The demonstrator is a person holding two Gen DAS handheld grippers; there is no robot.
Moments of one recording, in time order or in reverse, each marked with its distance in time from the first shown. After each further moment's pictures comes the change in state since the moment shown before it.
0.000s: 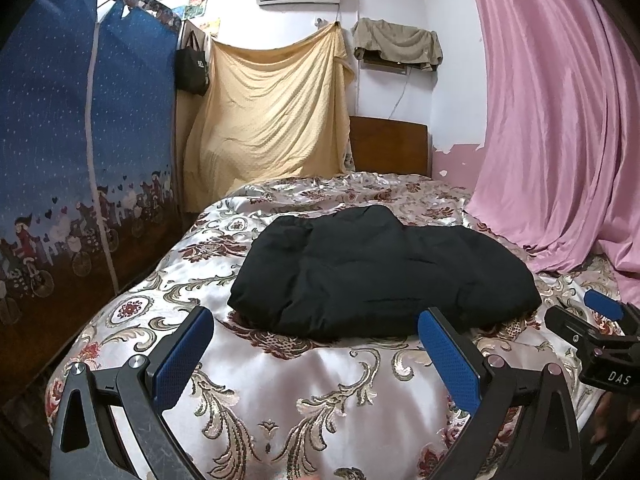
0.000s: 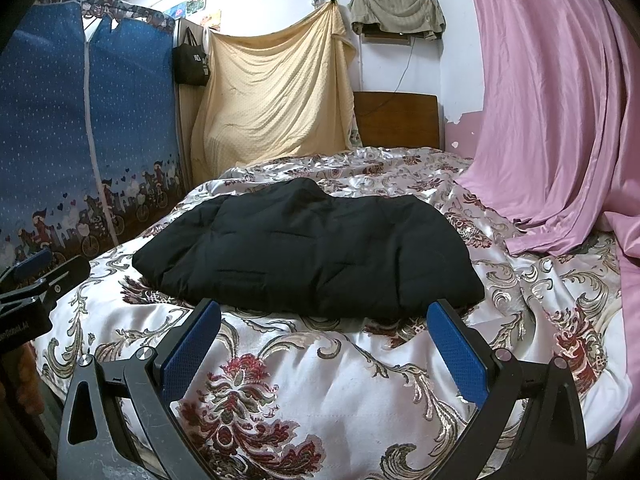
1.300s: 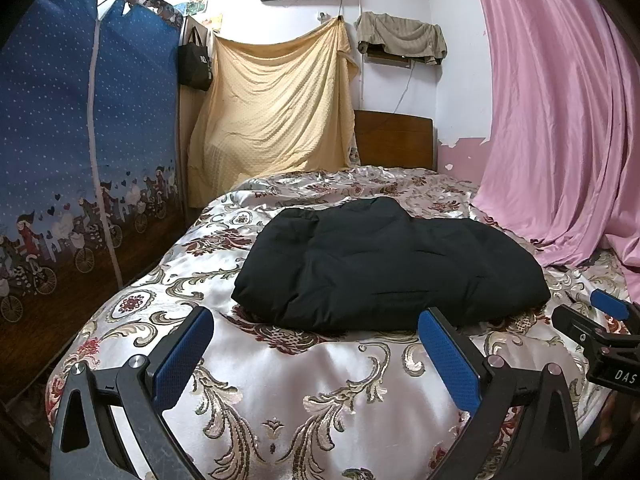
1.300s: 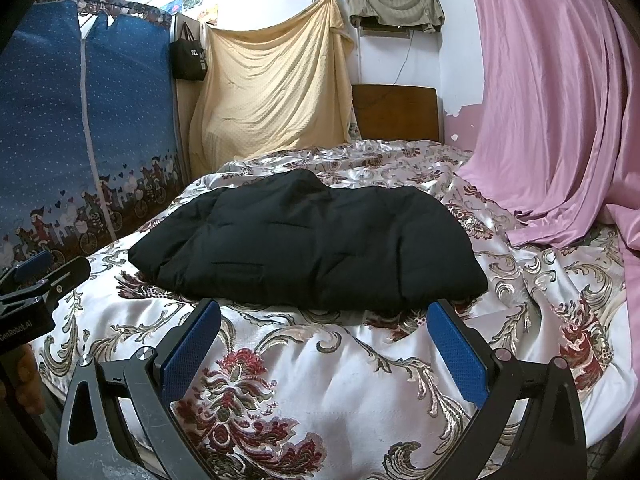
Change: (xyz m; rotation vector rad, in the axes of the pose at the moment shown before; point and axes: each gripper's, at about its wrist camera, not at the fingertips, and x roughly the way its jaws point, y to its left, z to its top) left arm 0.008 0.007 -0.008 0.001 0.012 0.013; right arm 0.007 -0.002 -0.009 0.001 0.018 0.000
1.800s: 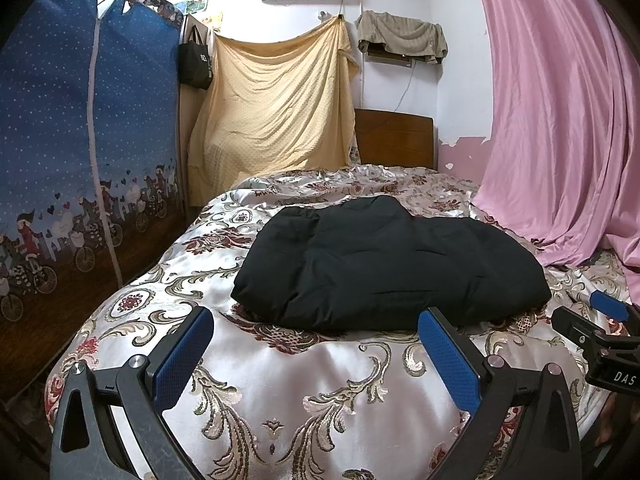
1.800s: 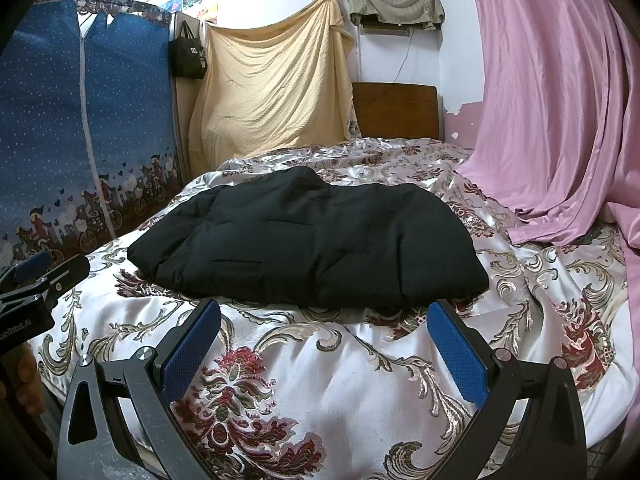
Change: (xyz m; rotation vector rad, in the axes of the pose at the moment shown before) left arm 0.002 0.002 -0.002 0.000 0.008 -0.003; right arm 0.003 0.001 -0.003 0.001 0.007 -0.002
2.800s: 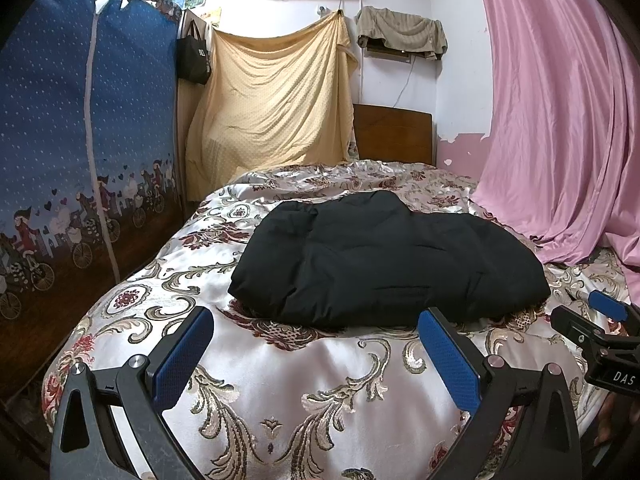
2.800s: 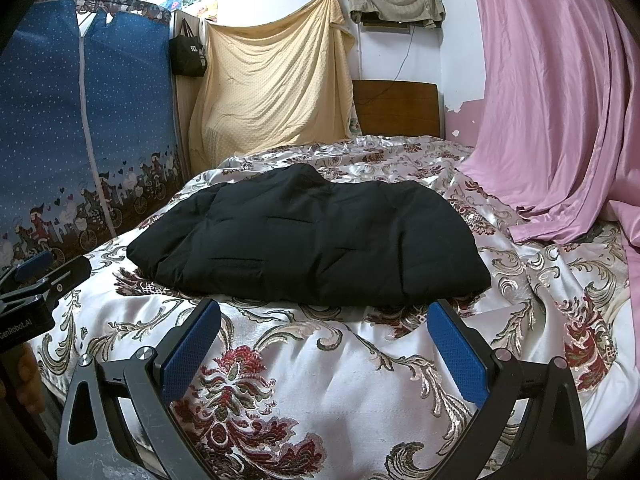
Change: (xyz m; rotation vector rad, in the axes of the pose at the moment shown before) left arm 0.004 0.000 0.000 -0.005 0.012 -0.005; right arm 0.001 0.001 0.002 0.001 0.004 0.000
